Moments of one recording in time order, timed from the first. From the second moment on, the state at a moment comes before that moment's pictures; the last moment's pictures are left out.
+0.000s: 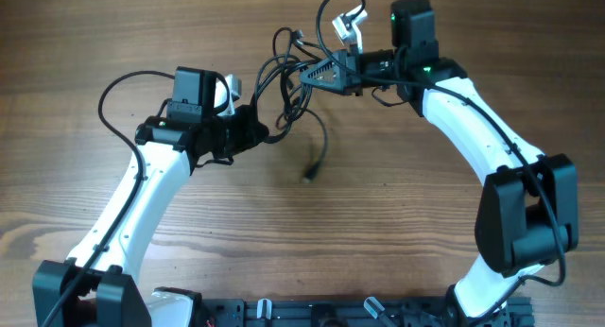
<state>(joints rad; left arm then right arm) -0.19 1.47 1.04 -0.63 0.46 -0.54 0.27 1.87 1.38 -0.06 -1.31 0.72</state>
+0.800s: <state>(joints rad) -0.19 1.48 0.97 -0.59 0.29 -0.49 0.13 1.89 1.40 -0.42 -1.17 0.61</state>
